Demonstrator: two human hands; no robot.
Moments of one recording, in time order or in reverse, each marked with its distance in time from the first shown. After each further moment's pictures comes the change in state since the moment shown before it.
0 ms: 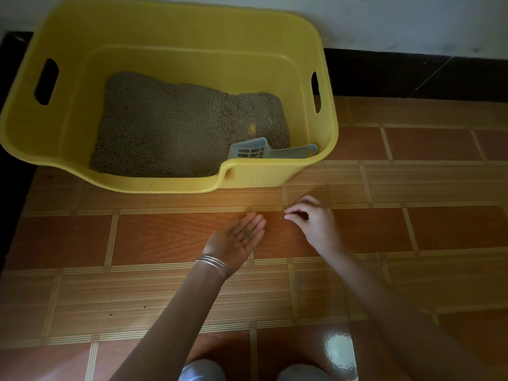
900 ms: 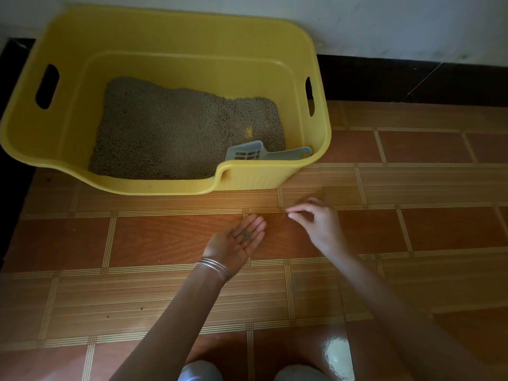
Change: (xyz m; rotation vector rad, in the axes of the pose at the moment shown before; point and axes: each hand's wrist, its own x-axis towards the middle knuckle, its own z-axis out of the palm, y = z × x) left_hand -0.002 -0.005 0.004 0.014 -0.007 0.006; right_hand -0.003 0.000 -0.016 0.126 0.013 0.063
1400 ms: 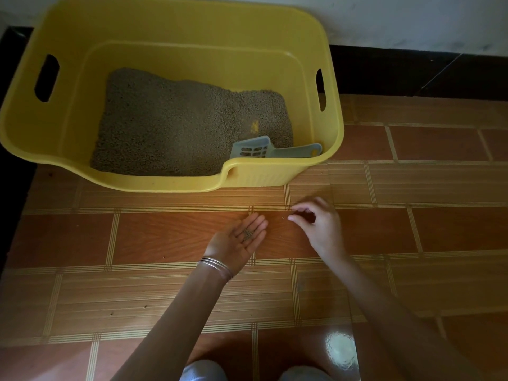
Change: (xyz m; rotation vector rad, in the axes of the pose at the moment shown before) left_hand 0.005 0.004 -0.007 -0.020 0.002 -0.008; right_hand -0.004 0.007 0.021 -0.061 0.092 -0.017
